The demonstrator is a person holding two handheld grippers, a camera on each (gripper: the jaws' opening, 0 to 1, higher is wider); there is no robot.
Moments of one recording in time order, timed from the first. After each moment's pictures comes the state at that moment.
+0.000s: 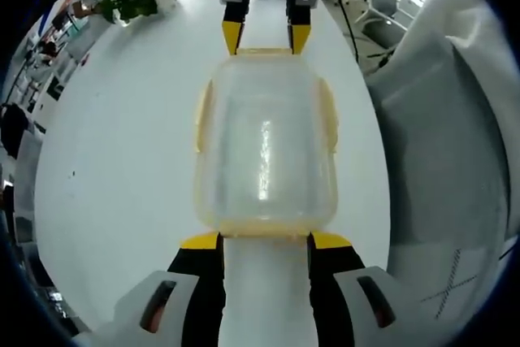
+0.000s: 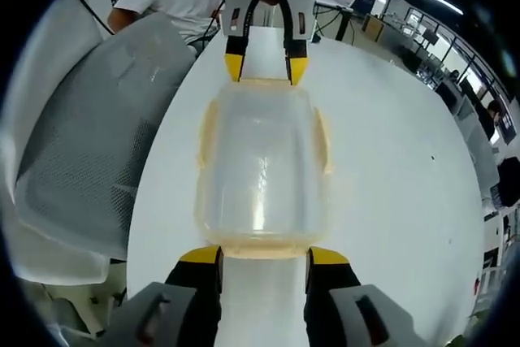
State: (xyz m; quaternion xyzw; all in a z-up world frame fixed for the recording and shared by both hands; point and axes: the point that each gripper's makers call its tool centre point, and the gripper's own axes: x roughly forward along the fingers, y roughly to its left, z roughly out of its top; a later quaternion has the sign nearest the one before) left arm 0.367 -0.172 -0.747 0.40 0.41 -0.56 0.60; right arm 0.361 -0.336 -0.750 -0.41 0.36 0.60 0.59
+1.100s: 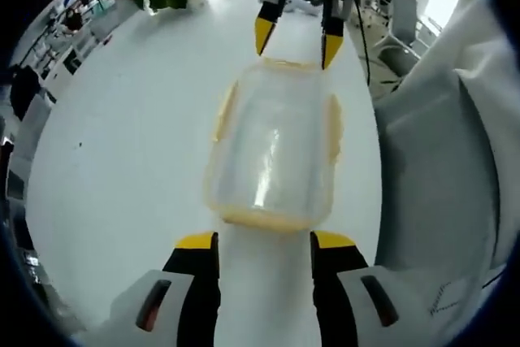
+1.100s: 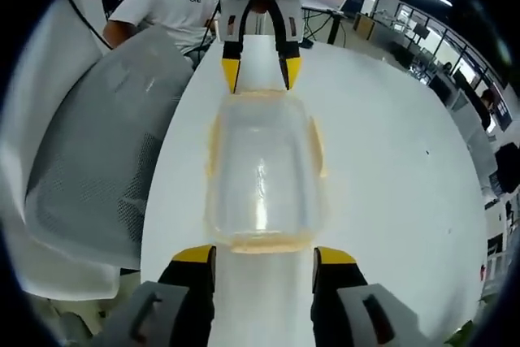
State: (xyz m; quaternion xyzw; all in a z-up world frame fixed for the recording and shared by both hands) left arm 0.367 -0.166 -0.734 0.31 0.44 -0.53 0.66; right arm 0.356 -0.334 -0.730 -0.37 0.37 0.58 0.63
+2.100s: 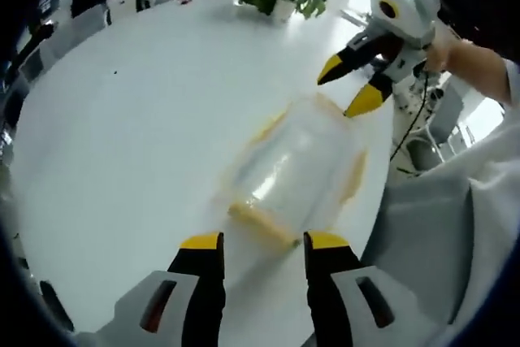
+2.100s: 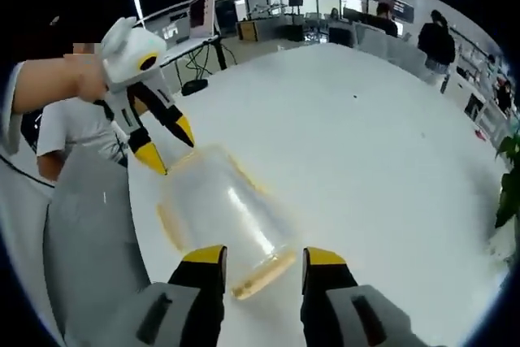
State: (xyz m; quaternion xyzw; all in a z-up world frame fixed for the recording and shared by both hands) left arm 0.368 -0.174 -0.731 0.09 0.49 -0.43 0.75; right arm 0.378 -0.324 -0.720 -0.11 0.45 0.42 0.78
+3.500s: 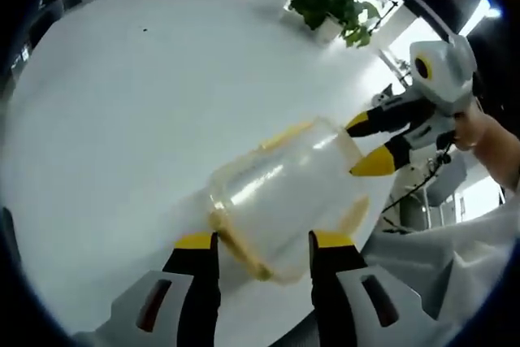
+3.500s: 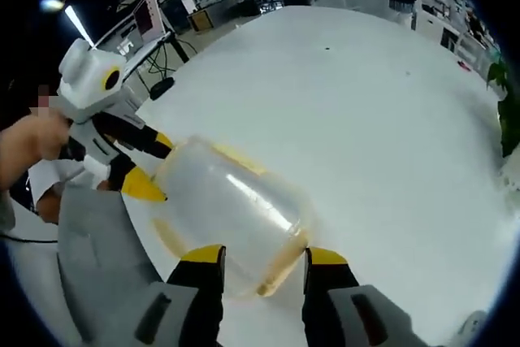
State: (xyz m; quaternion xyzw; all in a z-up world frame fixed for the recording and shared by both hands) left arm 0.368 -0.193 -0.744 -0.01 0.54 -0.36 0.76; right arm 0.367 -0.320 -0.739 -0.05 0.54 0.33 0.77
